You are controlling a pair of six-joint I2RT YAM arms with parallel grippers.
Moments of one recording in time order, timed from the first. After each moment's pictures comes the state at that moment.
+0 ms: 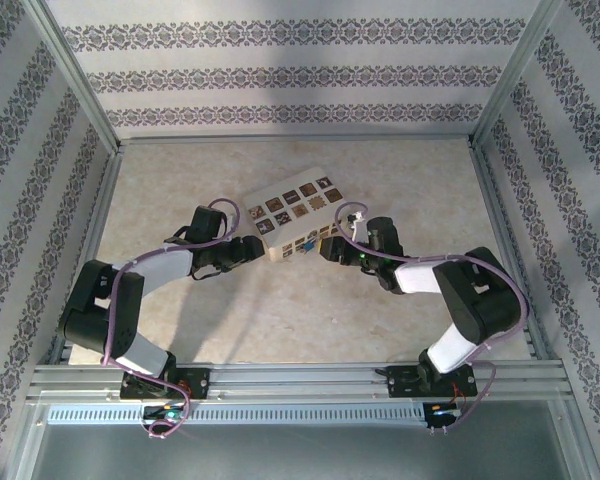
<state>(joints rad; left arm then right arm) -0.28 1.54 0.74 -0.15 0.47 -0.64 0.38 1.64 0.53 0.59 -0.51 0.62</state>
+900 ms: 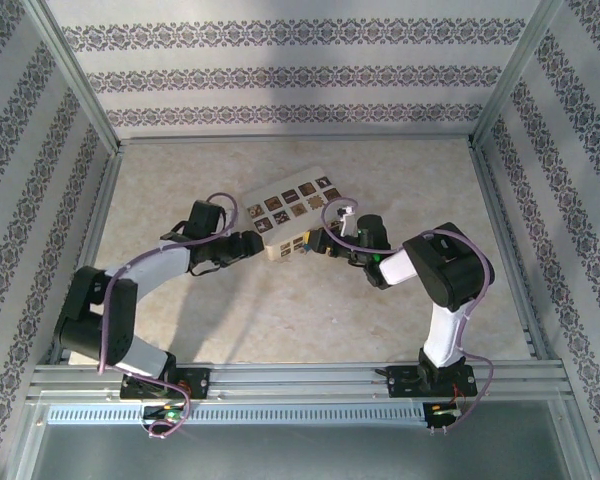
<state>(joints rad) -0.27 1.47 0.80 -0.24 0.45 -0.62 0.42 1.89 0.61 0.90 -0.55 0.68</state>
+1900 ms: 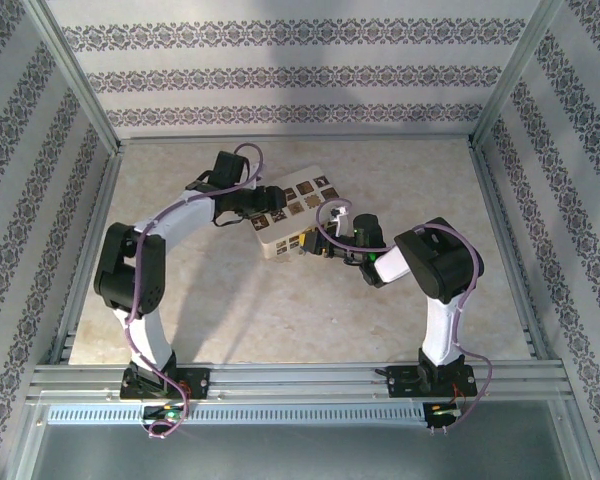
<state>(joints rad) -0.31 1.84 1.34 -0.35 0.52 -0.52 0.42 1.97 0.66 0.96 -0.64 0.68</state>
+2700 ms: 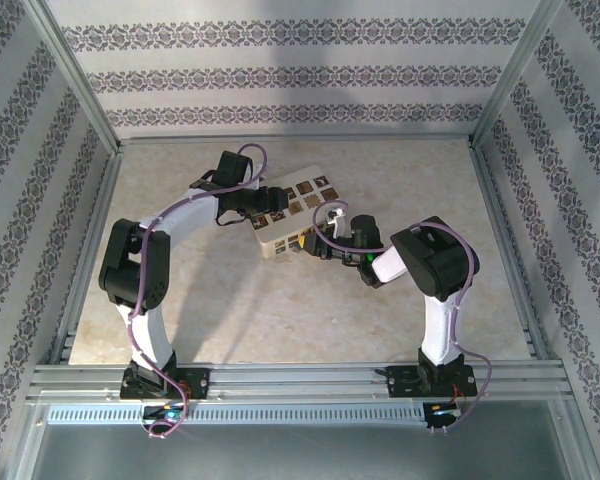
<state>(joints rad) -0.31 1.87 1.36 -0.36 0.51 -0.50 0.44 2.00 0.67 0.97 -0.65 0.66</state>
